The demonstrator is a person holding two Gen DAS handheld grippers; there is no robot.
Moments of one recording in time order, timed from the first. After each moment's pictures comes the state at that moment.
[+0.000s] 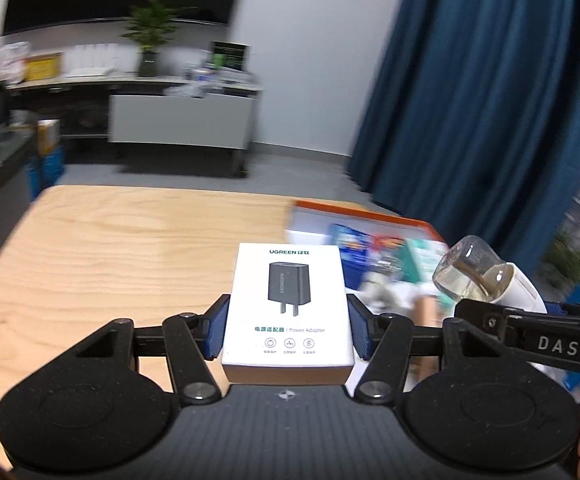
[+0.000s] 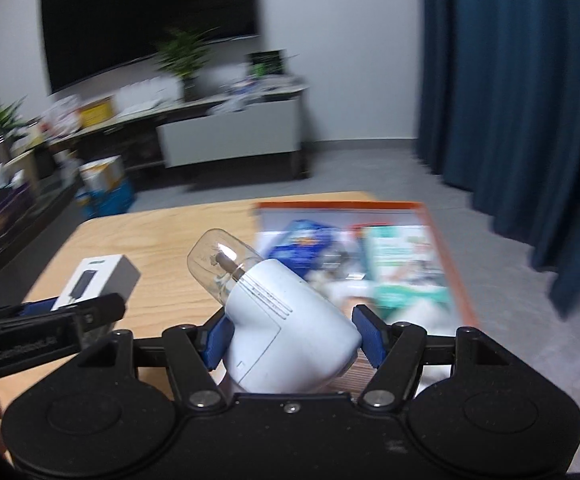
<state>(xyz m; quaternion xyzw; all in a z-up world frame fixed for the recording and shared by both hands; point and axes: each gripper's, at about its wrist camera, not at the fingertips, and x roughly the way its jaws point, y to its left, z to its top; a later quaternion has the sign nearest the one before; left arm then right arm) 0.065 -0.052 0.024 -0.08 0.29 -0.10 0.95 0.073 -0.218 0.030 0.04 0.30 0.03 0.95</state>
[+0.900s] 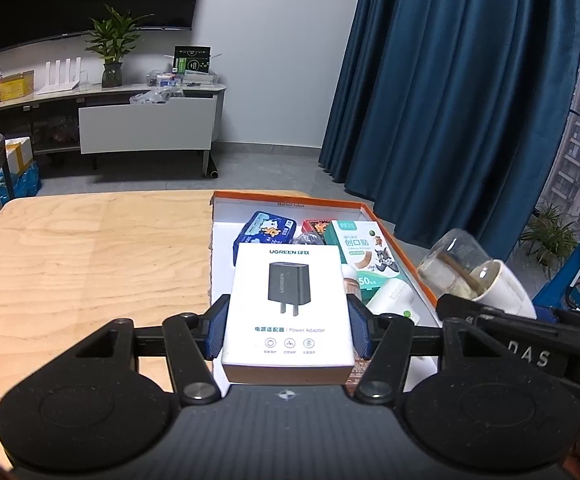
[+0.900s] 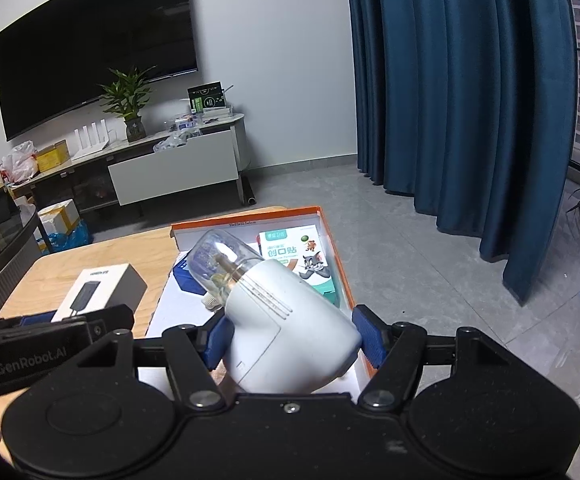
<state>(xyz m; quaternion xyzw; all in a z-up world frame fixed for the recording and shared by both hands) 0.048 -0.120 0.016 -0.04 0.29 -0.10 0.95 0.040 -0.285 0.016 0.08 0.26 -0.01 0.96</state>
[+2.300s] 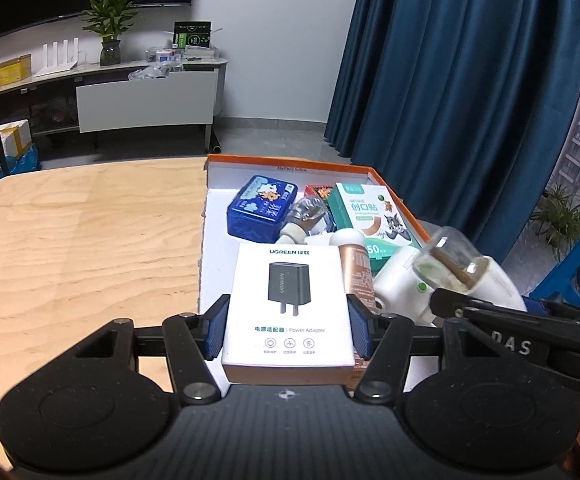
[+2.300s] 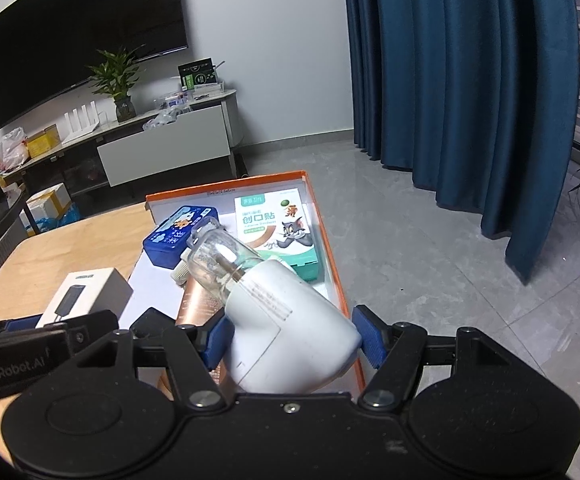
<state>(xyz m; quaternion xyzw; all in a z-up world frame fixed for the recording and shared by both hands) 0.062 -0.130 -0.006 -0.03 0.32 -0.10 0.94 0.069 -0.299 -0.019 0.07 0.30 -0.01 0.95</state>
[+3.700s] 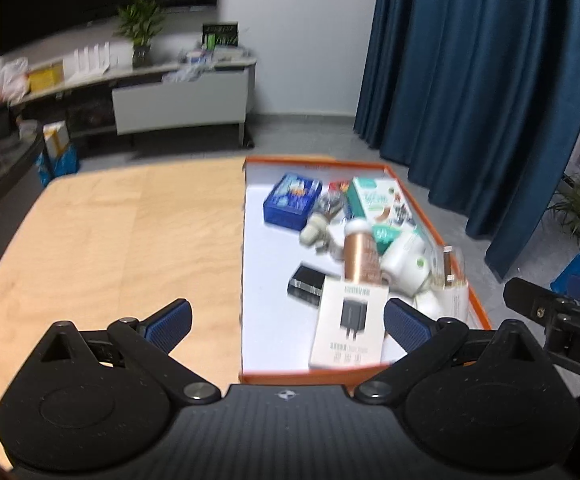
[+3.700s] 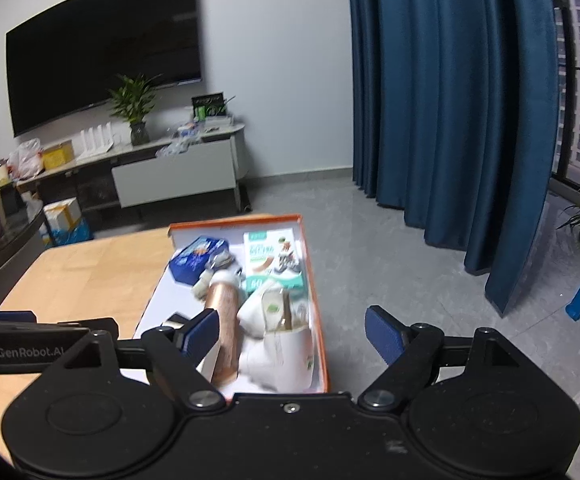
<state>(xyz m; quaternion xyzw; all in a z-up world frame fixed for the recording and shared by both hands) 0.009 -0.128 0.030 -0.01 0.34 -0.04 0.94 -0.013 -0.308 0.031 0.05 0.26 -0.01 0.97</state>
